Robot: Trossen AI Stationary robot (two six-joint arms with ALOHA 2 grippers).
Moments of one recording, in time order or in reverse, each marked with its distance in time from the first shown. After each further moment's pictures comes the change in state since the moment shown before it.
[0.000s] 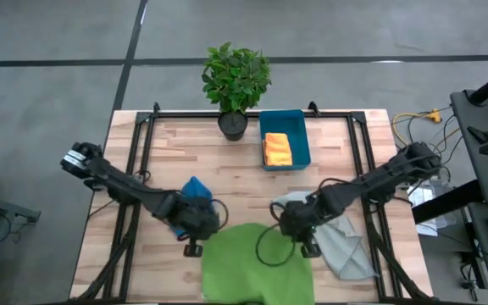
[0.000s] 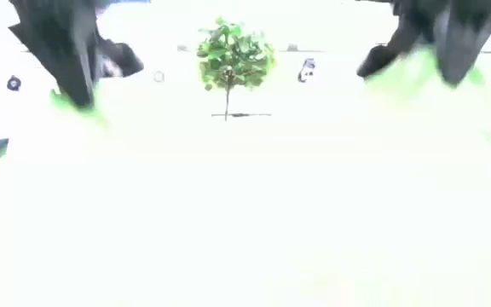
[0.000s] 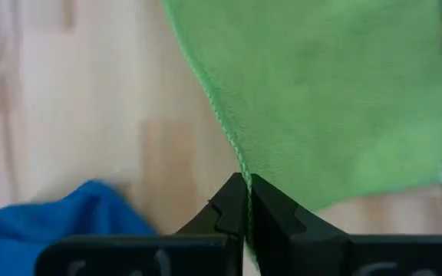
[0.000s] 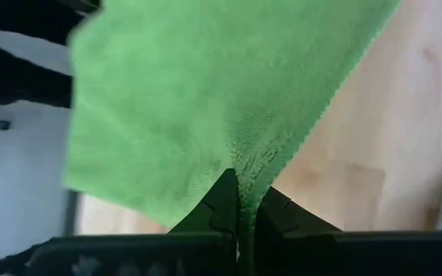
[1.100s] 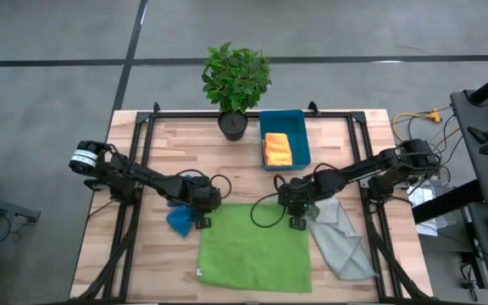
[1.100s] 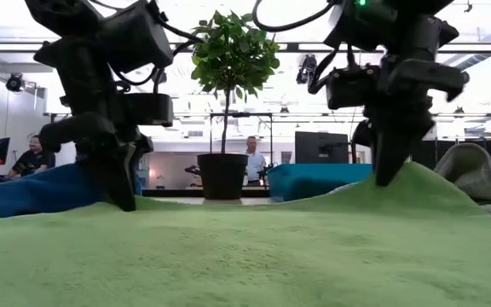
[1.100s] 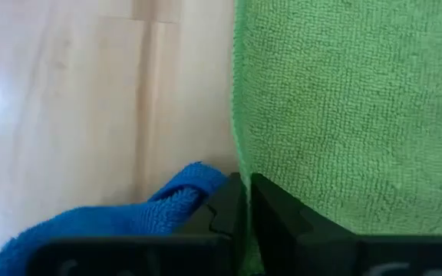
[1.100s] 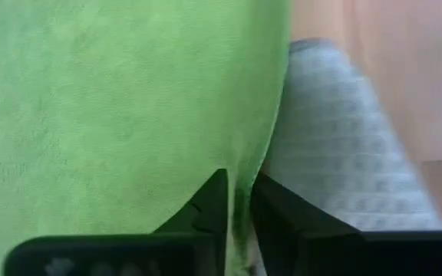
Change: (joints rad) left arm 0.286 0.058 -0.345 0.350 -0.072 0.123; right arm -0.240 0.000 -0.271 0.210 0.149 0.040
